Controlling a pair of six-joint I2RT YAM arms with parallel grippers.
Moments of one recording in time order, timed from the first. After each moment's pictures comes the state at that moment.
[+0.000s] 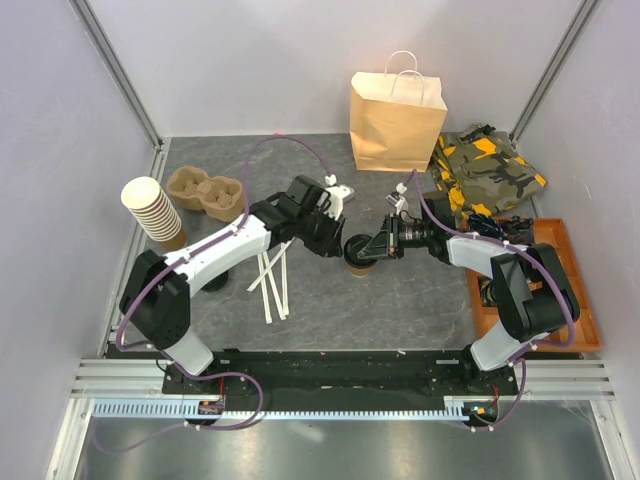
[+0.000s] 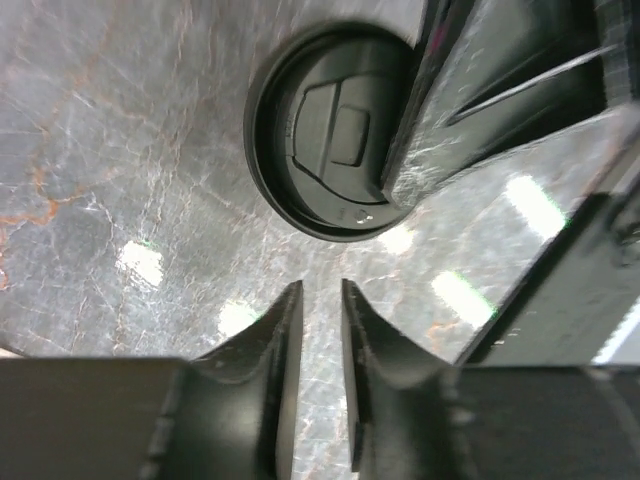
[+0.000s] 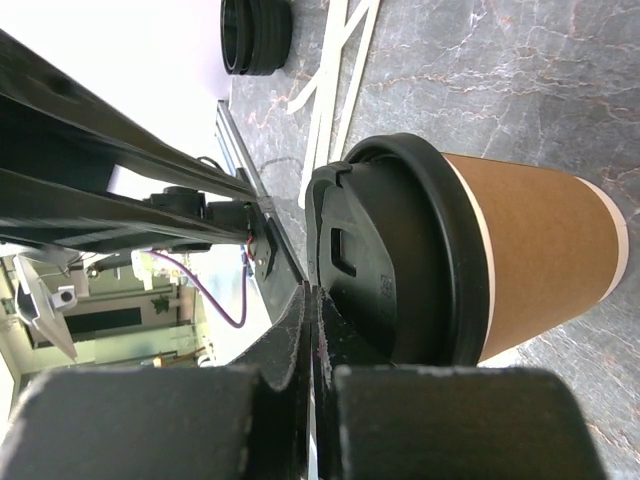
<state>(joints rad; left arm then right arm) -0.71 1.63 1.24 -0.49 0.31 -0.10 0.26 1.62 0.77 0.16 -1.02 0.63</state>
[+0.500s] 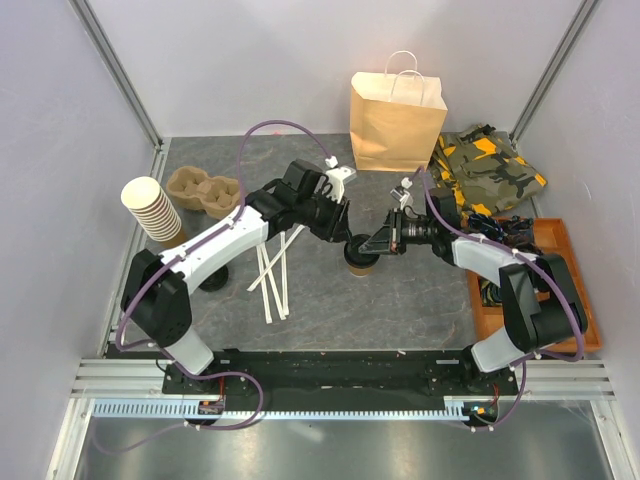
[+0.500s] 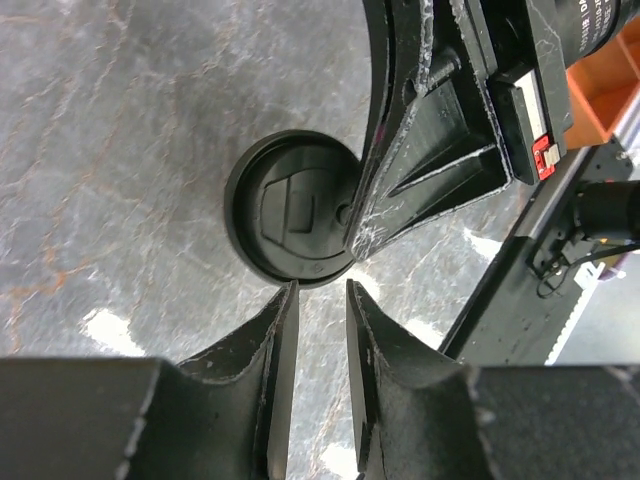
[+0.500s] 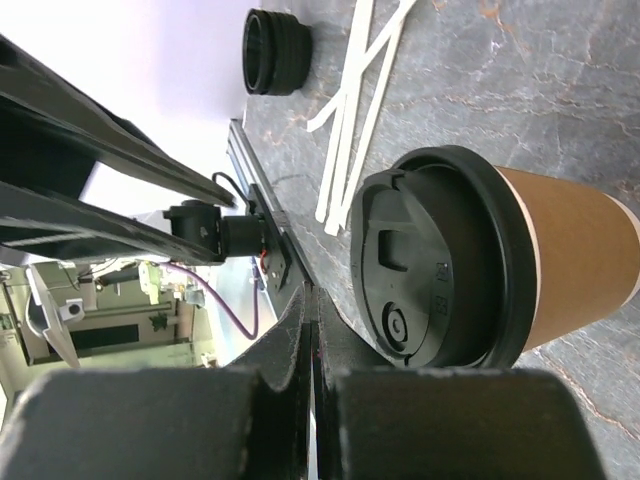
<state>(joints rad) -0.68 1.62 1.34 -0.45 0.42 -0.15 0.26 1.54 0.77 0.16 -1.00 0.68</state>
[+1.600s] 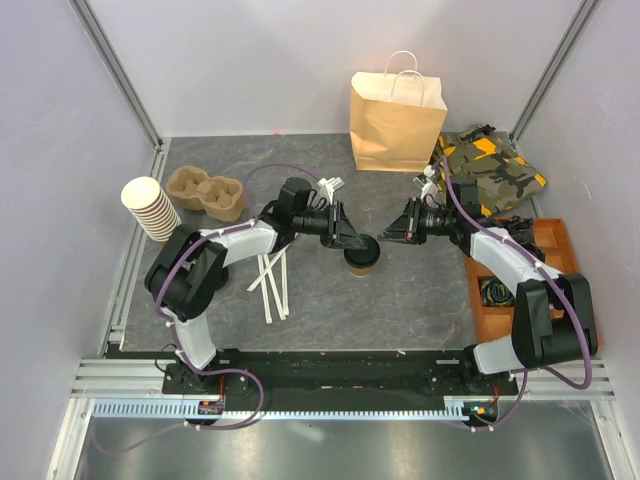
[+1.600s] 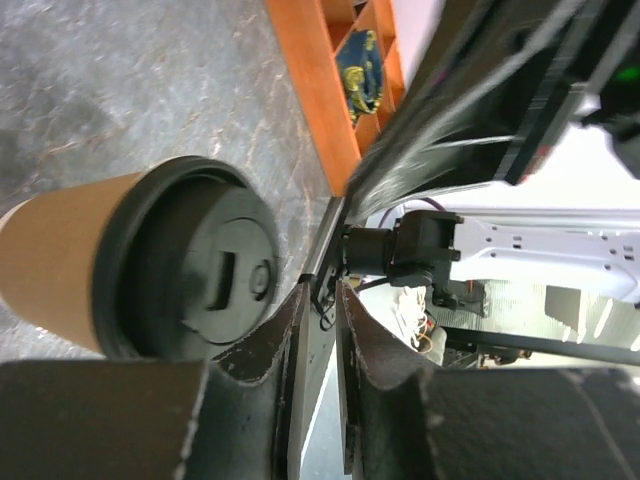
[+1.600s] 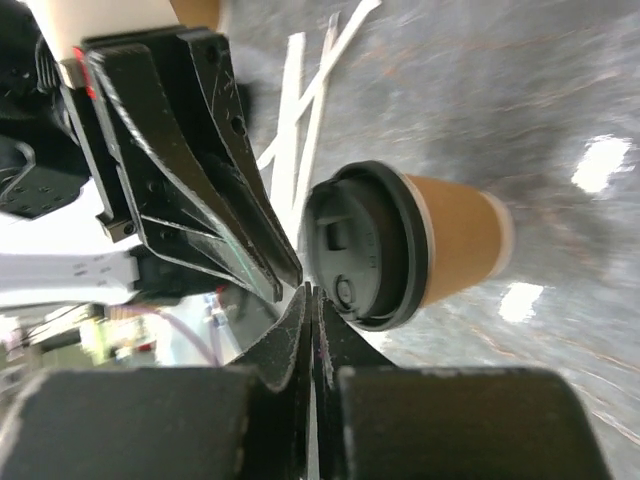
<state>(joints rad) -0.58 1.82 1.07 0.30 0.89 -0.86 0.15 1.44 0.86 -0.11 -0.90 0.54</state>
